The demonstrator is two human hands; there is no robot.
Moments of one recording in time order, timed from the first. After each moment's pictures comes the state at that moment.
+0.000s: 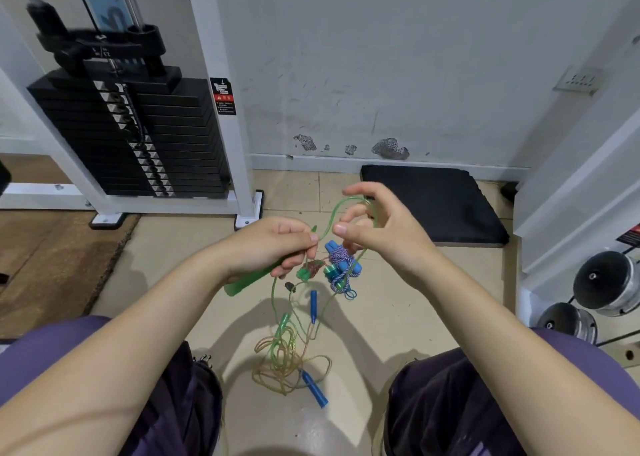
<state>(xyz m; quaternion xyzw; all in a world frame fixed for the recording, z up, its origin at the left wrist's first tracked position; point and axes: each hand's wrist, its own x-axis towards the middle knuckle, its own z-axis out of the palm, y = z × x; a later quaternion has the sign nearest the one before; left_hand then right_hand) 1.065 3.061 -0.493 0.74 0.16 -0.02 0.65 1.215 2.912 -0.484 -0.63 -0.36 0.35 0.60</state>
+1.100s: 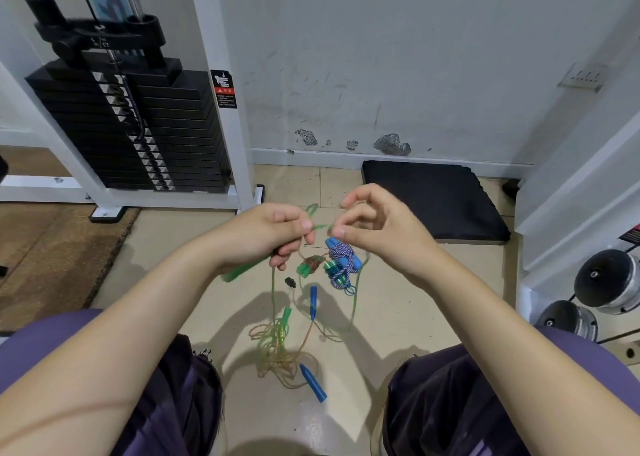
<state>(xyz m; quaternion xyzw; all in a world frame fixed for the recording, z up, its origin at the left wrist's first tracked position) 1.061 3.066 -0.486 0.76 0.16 0.01 0.63 1.212 2.909 -0.481 -0.65 -0.41 0.34 0.54</state>
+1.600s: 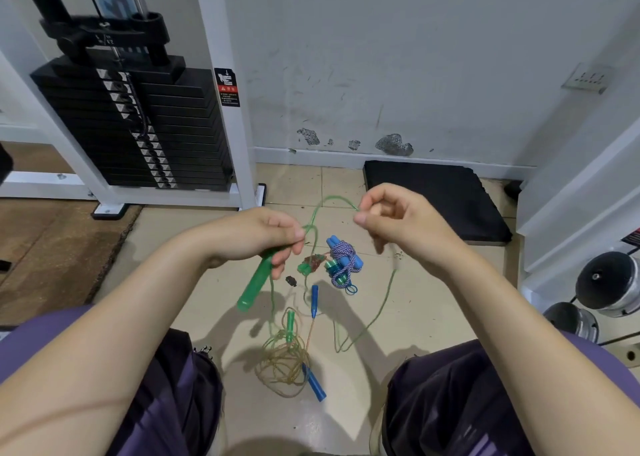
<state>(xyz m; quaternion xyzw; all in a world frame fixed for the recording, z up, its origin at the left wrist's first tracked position) 1.052 3.082 -0.486 0.79 0.17 -0.09 0.59 1.232 2.903 -0.475 -0.69 -0.40 0.31 0.52</state>
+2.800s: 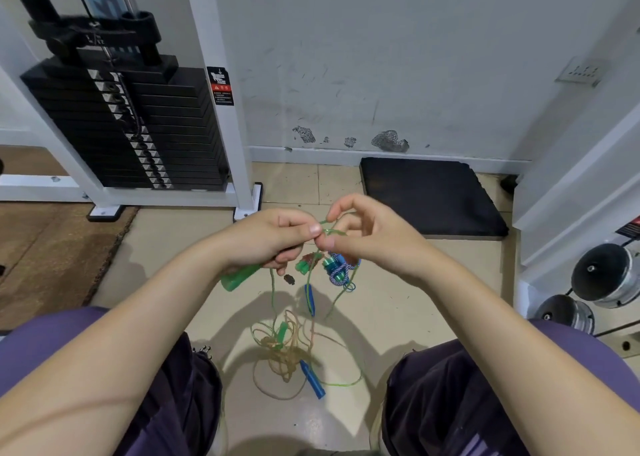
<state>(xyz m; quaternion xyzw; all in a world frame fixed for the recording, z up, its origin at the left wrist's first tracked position) 1.065 3.063 -0.494 0.76 0.14 -0.03 0.64 1.205 2.907 -0.478 -0.64 -0.42 0.41 0.49</state>
